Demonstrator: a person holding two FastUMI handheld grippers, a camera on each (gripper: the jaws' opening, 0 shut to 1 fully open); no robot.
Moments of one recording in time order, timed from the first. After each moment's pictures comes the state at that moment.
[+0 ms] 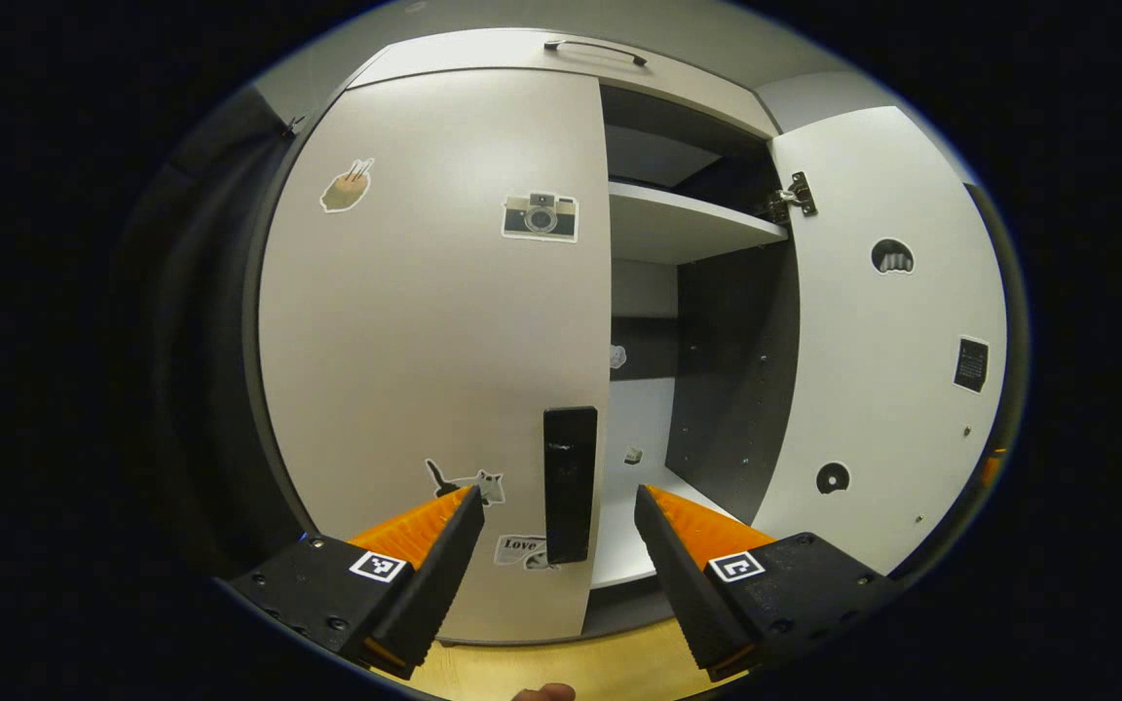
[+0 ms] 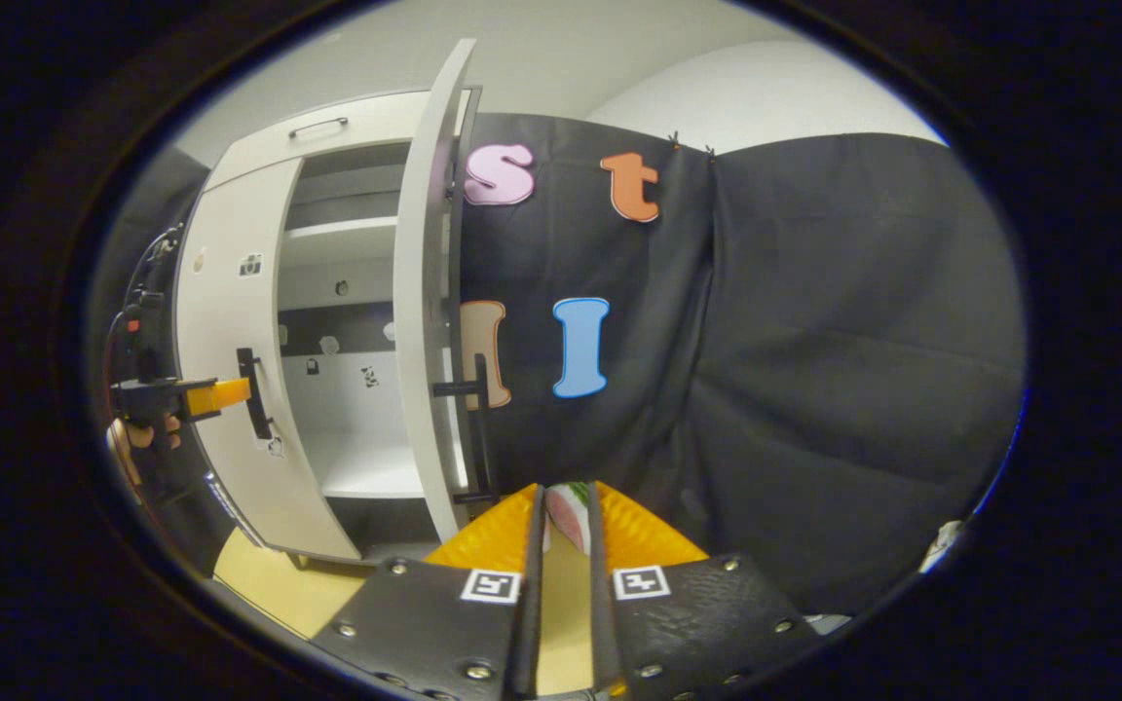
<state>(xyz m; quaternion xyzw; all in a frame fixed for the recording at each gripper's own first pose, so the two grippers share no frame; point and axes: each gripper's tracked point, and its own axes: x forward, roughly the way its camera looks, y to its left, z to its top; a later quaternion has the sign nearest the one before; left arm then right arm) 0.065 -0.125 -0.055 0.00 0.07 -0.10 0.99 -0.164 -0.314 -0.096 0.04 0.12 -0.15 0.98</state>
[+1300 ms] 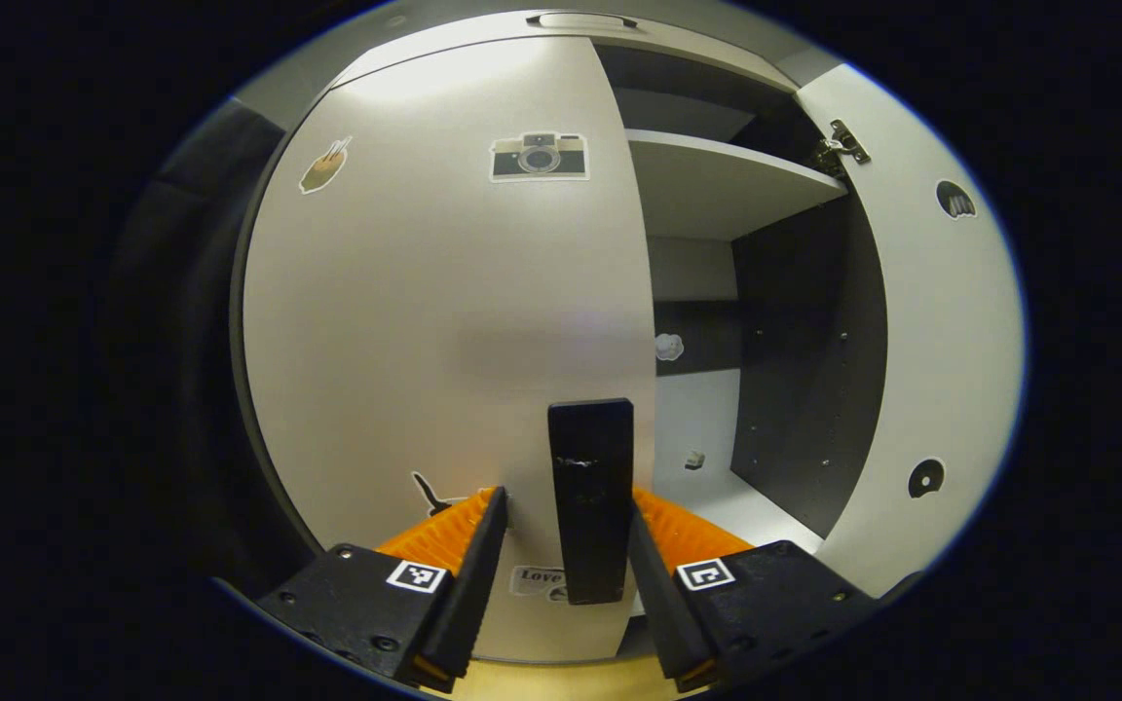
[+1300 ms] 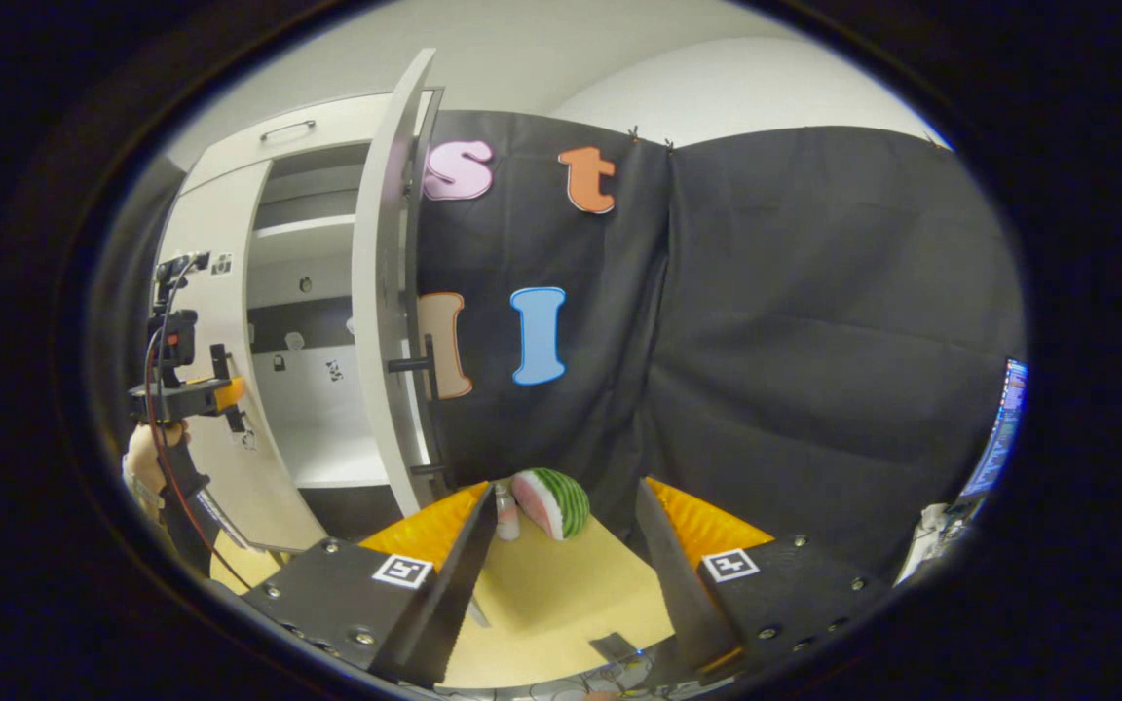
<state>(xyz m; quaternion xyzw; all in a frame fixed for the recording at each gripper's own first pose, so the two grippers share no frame) 0.111 -0.127 -0.080 0.02 0.06 -0.04 1.00 -0.203 -0.328 -0.096 0.05 0.13 -0.20 0.97</state>
